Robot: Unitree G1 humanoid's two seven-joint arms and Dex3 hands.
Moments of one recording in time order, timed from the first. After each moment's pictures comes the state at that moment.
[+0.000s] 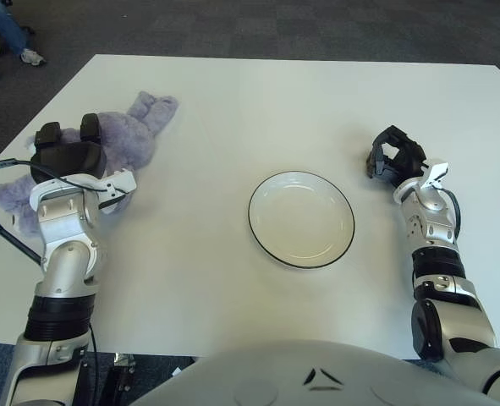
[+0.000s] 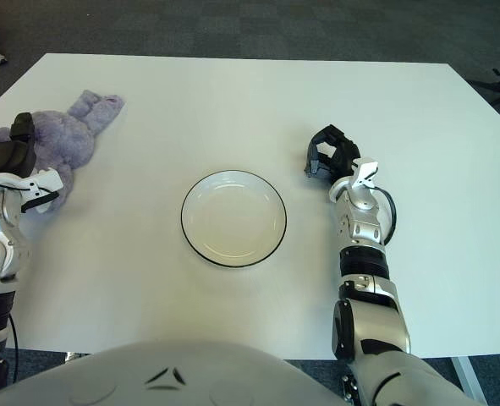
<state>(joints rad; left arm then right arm) -0.05 0.50 0.11 -0.26 1.38 0.38 -0.50 -0.38 -0.23 -0.24 0.51 0.19 -0.08 0.18</state>
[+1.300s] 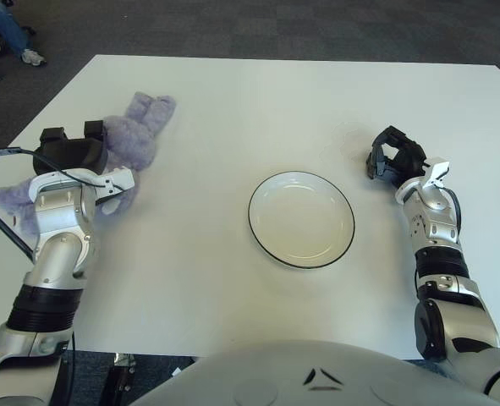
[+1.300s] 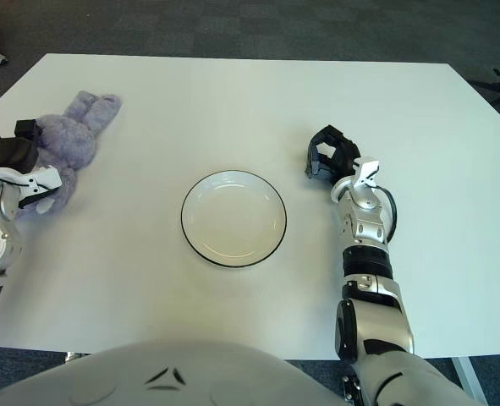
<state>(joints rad) -0.09 0.63 0.03 -0.19 1.24 0.39 -0.47 -0.38 -0.25 -0.24 0.51 0.18 -0.06 0.22</state>
